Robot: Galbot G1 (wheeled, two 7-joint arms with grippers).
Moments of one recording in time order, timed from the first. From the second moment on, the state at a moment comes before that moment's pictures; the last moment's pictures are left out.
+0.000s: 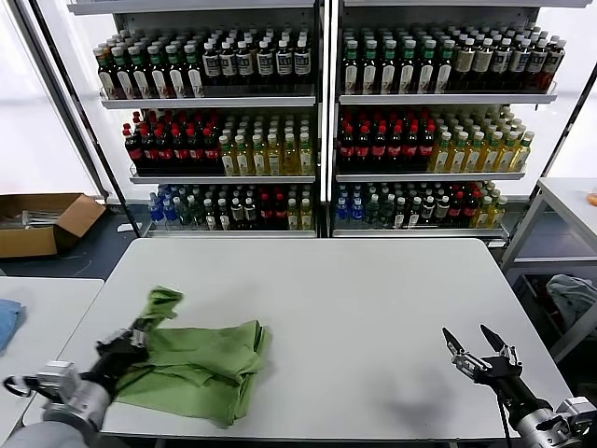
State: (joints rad) left arm 1.56 -1.14 -0.71 -2.24 -0.53 0.54 -0.02; right arm -1.71 1.13 0.89 2.12 0.70 -0.22 -0.20
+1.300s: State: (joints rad) left arm 1.52 -1.12 -0.59 -2.25 -0.68 0.57 -0.03; right arm -1.66 1.14 0.81 2.13 0.67 -0.23 -0.19
